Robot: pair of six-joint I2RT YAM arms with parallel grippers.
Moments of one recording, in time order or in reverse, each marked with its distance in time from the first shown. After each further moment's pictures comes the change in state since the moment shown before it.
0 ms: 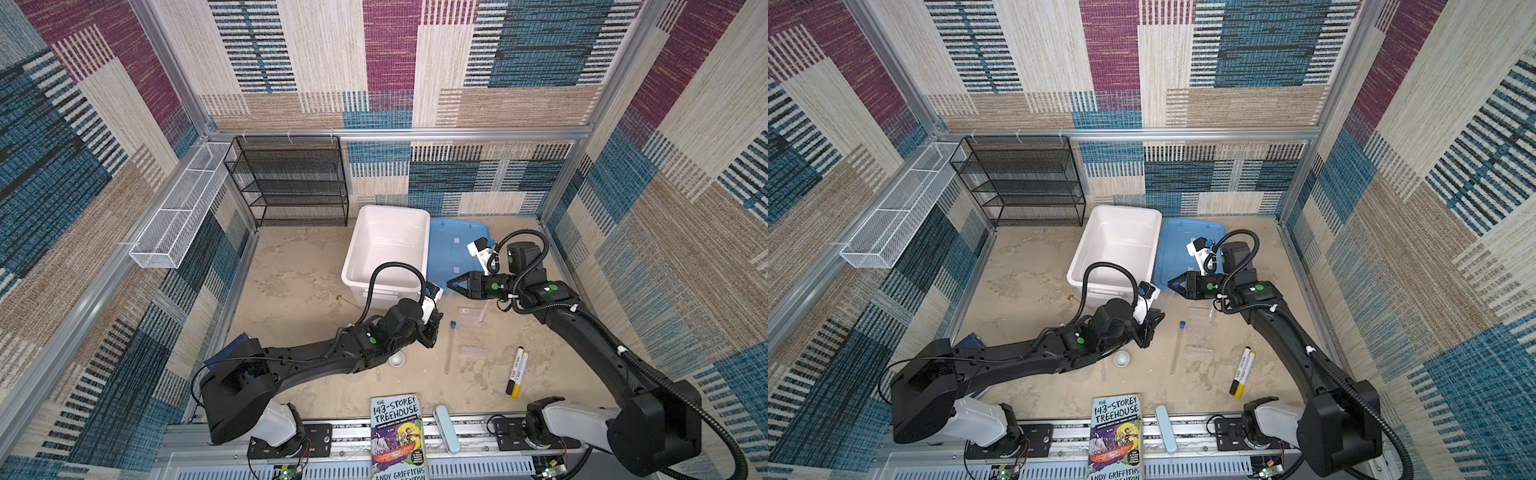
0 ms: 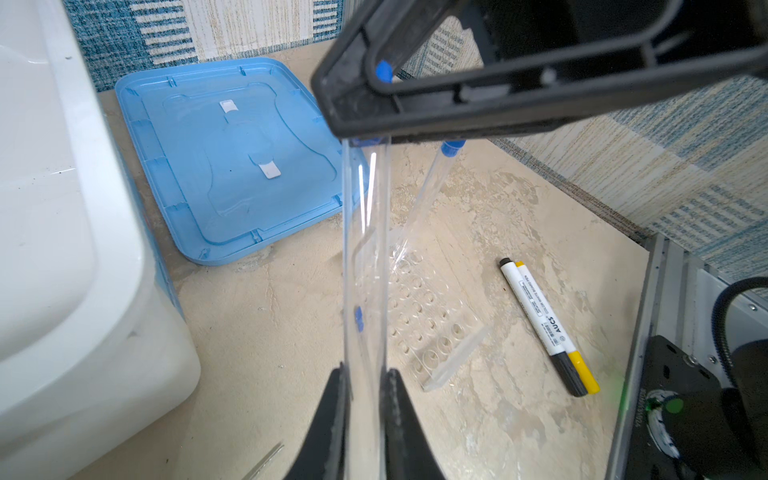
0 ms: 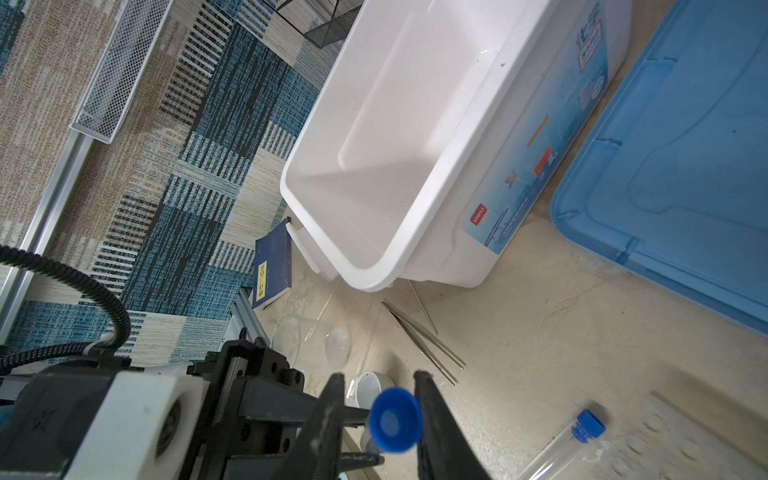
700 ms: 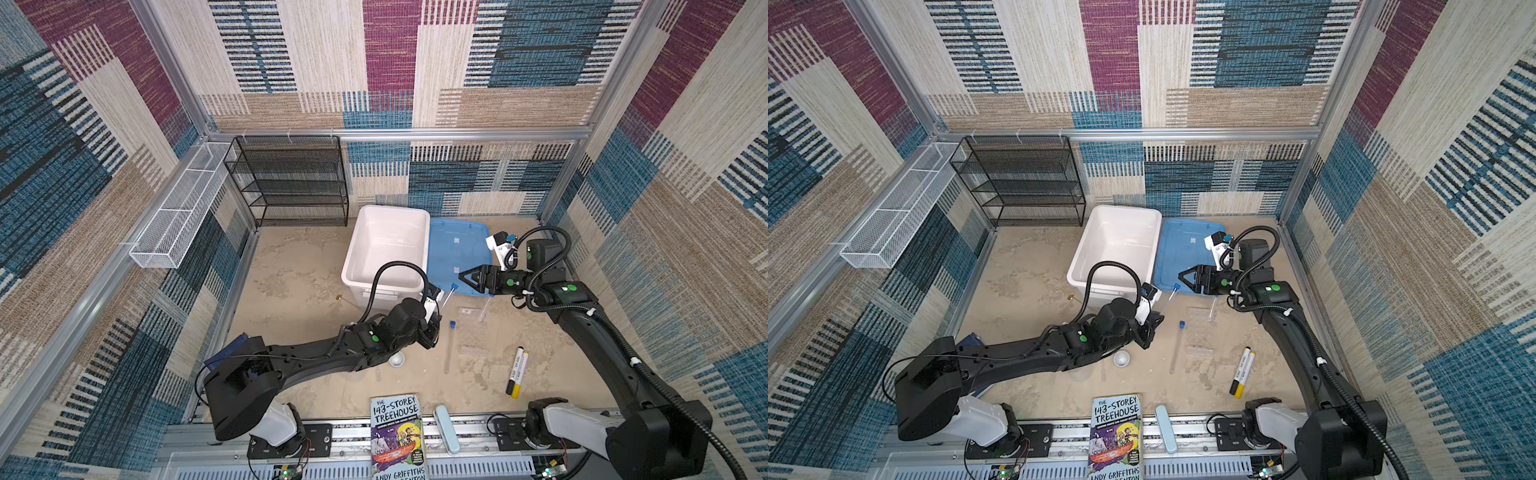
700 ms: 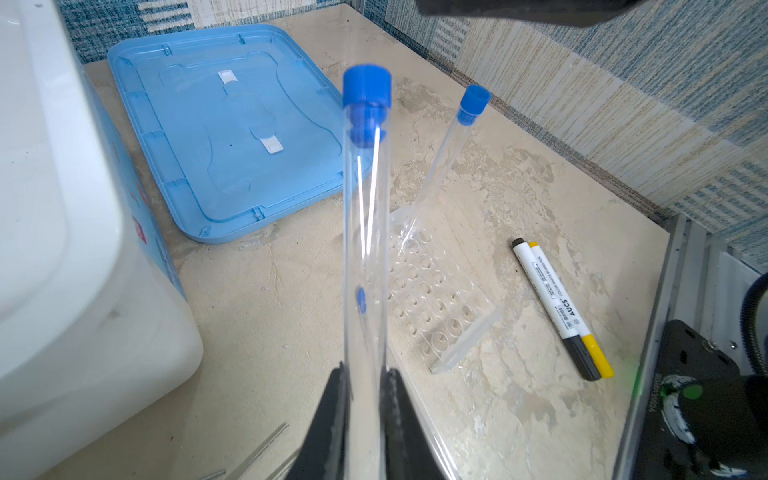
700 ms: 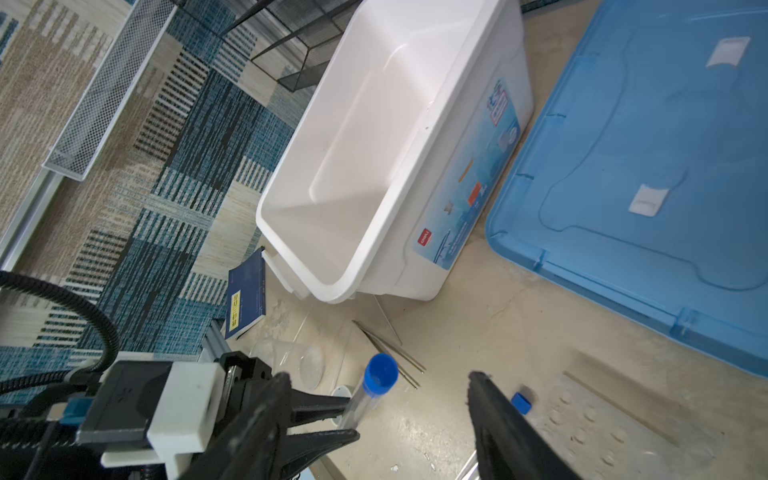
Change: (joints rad) left arm 0.002 0.020 0.021 -0.053 0.000 -0.004; right arm -0.085 -0.044 0.034 -0.080 0.026 -0.053
